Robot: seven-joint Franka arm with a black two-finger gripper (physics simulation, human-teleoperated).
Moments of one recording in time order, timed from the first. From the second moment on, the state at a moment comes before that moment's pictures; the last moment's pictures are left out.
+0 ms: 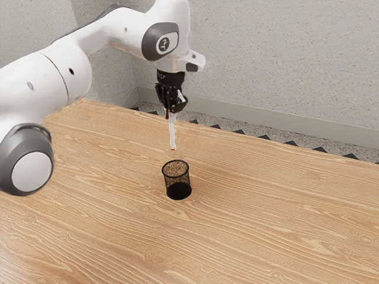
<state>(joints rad) -0.18 0.60 0.02 -1.01 0.13 1.54 0.27</state>
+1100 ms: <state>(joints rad) 0.11 0.89 -0.04 -0.97 0.04 1.00 -0.08</state>
